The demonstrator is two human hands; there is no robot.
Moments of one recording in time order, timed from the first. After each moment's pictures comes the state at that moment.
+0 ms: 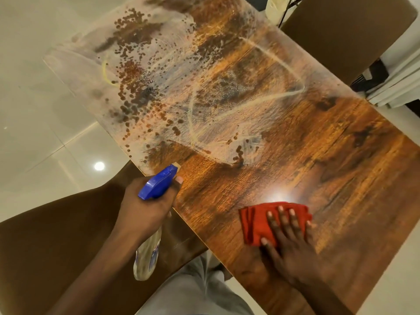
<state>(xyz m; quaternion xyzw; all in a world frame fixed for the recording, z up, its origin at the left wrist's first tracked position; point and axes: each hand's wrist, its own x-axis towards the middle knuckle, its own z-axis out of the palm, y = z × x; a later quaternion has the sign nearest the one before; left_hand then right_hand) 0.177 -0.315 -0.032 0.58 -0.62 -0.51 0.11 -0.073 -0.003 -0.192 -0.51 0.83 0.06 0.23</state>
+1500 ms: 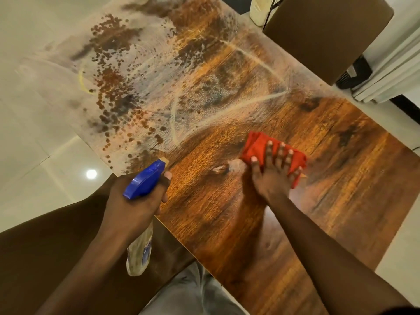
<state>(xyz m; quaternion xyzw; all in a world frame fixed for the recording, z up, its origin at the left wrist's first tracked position) 0.140 -0.338 -0.037 0.54 -0.65 -0.51 0.14 -0.169 -0.196 -0.200 -0.28 0.93 -0.04 0.22</state>
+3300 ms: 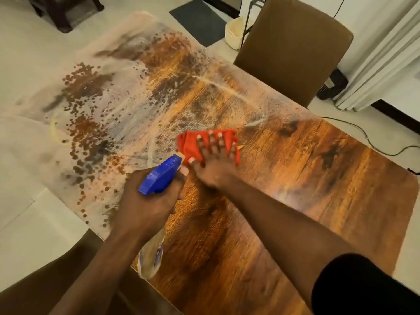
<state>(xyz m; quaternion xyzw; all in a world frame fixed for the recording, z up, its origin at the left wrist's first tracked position) 0.020 -0.378 -0.018 0.45 -0.70 -0.52 0.16 -0.195 -0.347 -0.190 -0.49 0.83 0.01 0.27</state>
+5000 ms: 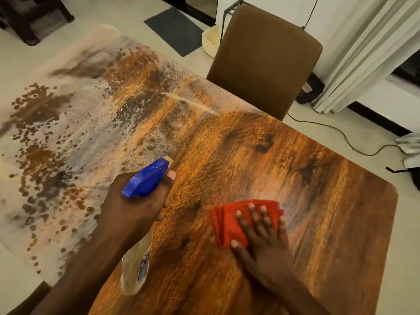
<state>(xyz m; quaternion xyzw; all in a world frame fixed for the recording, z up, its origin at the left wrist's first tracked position) -0.071 -0.410 -0.024 0.46 -0.70 -0.53 0.12 -0.213 -0.109 -0.202 -0.43 0.88 -0.02 0.20</state>
